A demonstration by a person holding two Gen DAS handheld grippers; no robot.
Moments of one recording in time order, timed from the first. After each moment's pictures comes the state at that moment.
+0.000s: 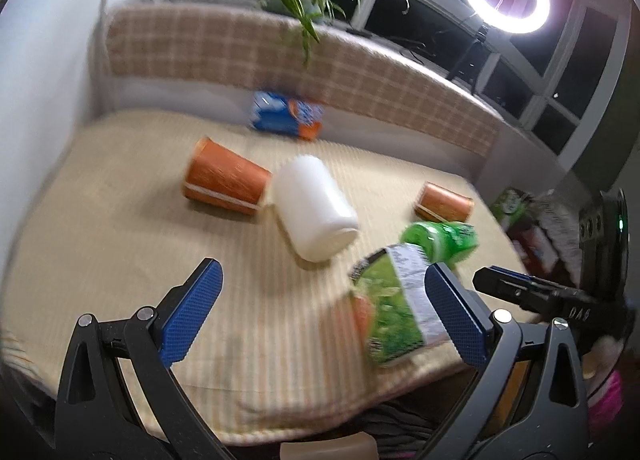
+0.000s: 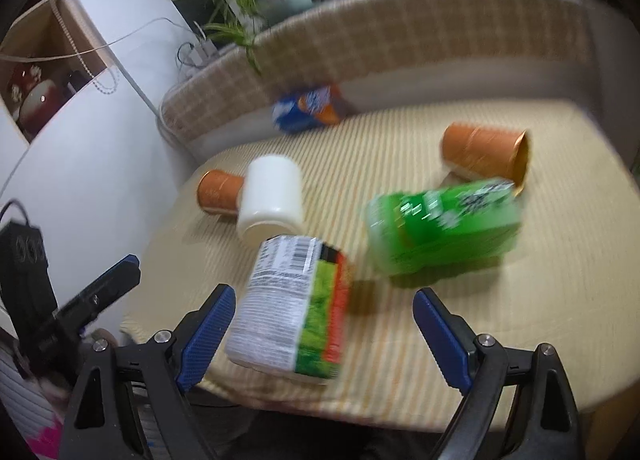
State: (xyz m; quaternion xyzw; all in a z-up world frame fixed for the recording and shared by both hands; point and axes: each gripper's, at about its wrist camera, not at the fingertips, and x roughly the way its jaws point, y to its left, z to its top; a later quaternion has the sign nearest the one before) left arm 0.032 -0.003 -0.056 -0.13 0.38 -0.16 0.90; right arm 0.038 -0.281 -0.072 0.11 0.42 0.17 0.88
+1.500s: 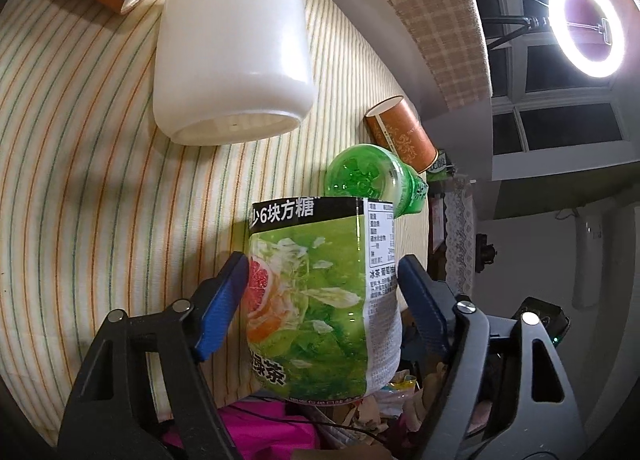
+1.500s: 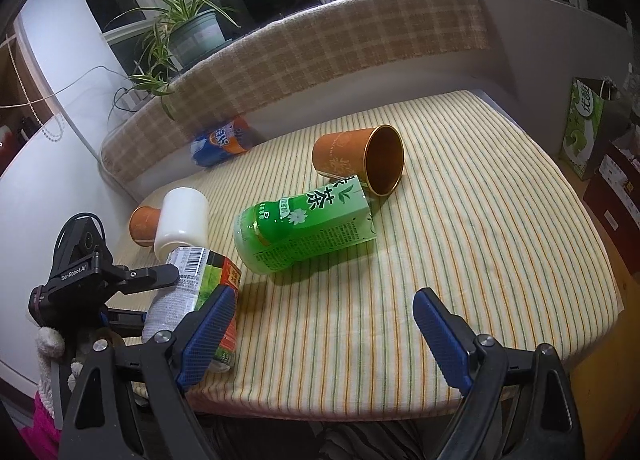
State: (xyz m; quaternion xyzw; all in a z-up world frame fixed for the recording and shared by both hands) left arm 0.116 -0.055 -0.152 -0.34 0.58 -0.27 0.69; right arm 0.015 -0.359 -0.086 0.15 0.41 0.06 0.90
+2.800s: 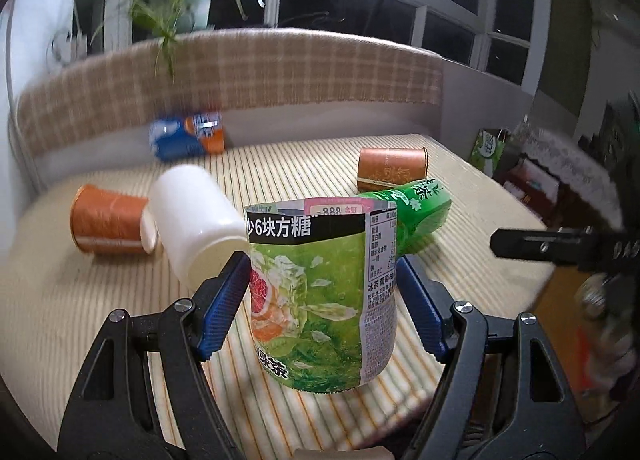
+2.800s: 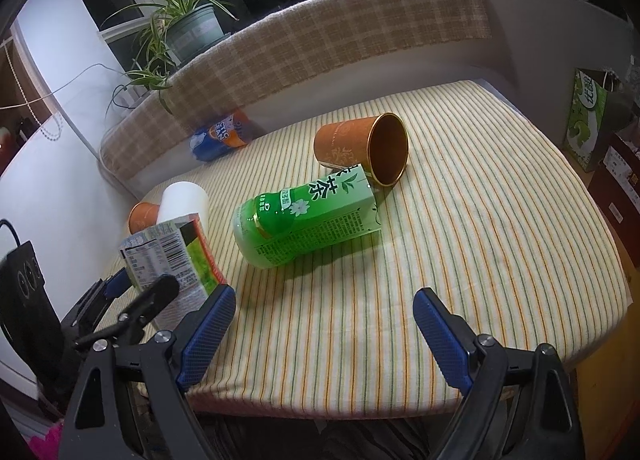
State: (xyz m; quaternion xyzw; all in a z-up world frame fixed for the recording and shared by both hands) left arm 0.030 -0.119 -0.101 0.03 0.30 -0.22 0.93; right arm 0.018 -0.355 -0.095 0.16 0.42 0.07 0.89
